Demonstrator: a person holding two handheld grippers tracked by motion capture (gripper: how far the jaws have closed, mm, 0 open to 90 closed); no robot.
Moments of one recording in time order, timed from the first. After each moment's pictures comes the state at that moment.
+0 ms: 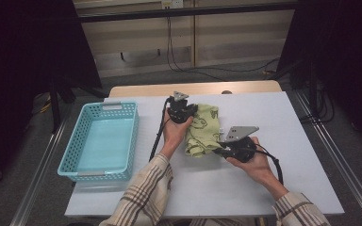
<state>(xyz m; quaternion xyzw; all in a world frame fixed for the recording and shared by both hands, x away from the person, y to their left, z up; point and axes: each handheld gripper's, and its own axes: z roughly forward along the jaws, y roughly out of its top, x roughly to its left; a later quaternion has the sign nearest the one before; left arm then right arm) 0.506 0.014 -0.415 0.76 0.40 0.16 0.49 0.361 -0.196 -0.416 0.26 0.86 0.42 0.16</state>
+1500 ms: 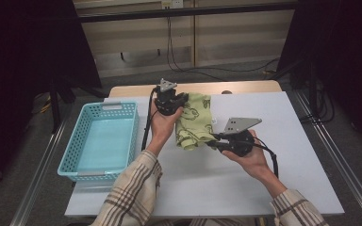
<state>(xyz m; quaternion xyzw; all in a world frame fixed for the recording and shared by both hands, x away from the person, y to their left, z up) 0.490 0.047 -0.355 0.74 0.39 0.19 0.51 0.358 -0.180 -0.373 0.23 0.83 0.48 0.16</state>
